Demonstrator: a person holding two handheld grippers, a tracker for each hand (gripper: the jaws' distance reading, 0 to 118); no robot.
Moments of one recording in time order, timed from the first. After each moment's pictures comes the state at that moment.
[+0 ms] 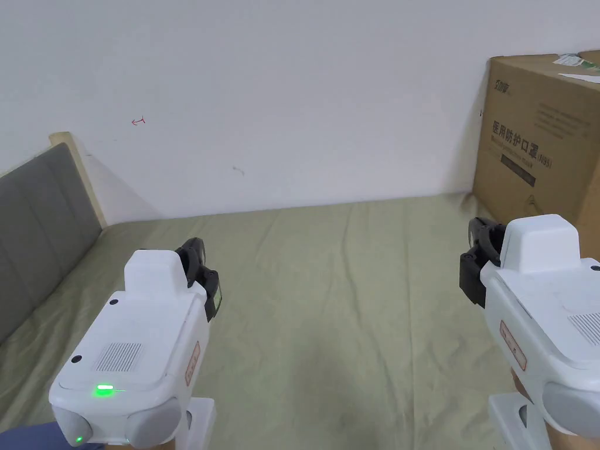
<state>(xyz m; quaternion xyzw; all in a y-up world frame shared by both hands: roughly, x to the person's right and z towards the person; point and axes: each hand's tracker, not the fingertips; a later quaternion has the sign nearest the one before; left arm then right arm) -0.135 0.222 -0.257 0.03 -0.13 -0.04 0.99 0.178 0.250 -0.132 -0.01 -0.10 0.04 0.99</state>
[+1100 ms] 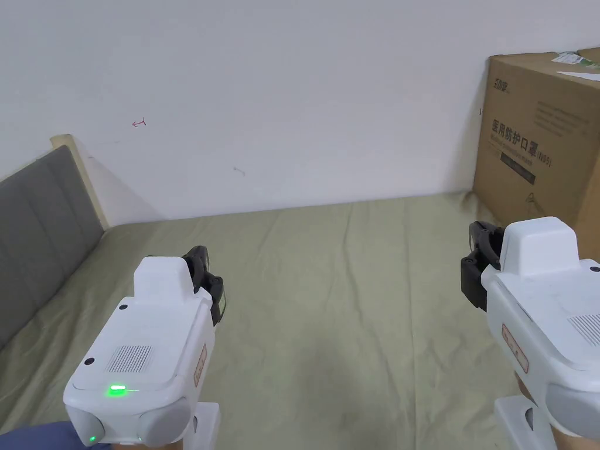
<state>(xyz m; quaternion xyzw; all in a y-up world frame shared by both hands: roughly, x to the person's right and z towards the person) -0.134 0.219 -0.250 0.01 -0.13 -0.04 0.99 0.180 0.248 -0.130 -0.02 -0.10 0.05 0.99</state>
